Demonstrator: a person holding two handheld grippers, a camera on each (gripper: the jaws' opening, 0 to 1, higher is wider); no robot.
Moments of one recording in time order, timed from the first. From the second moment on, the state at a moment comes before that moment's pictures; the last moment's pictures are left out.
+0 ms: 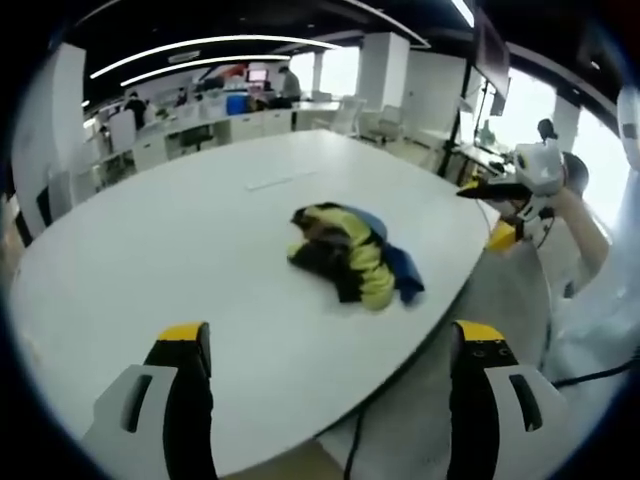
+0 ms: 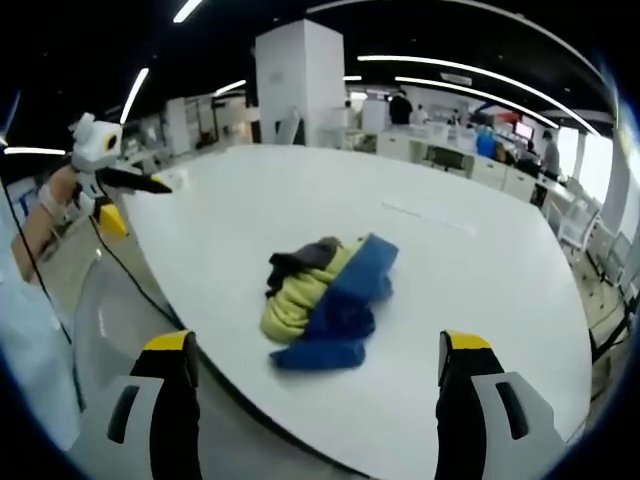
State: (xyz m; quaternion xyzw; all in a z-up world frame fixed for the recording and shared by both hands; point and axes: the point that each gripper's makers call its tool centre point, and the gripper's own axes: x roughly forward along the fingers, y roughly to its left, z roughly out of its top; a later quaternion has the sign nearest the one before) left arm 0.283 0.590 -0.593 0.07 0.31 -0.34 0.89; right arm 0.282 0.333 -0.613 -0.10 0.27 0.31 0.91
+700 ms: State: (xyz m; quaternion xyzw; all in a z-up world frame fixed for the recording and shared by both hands) left arm 0.320 0.540 -0.586 0.05 0.29 -0.42 0.86; right arm 0.294 0.327 -0.611 -0.10 0.27 0.31 0.91
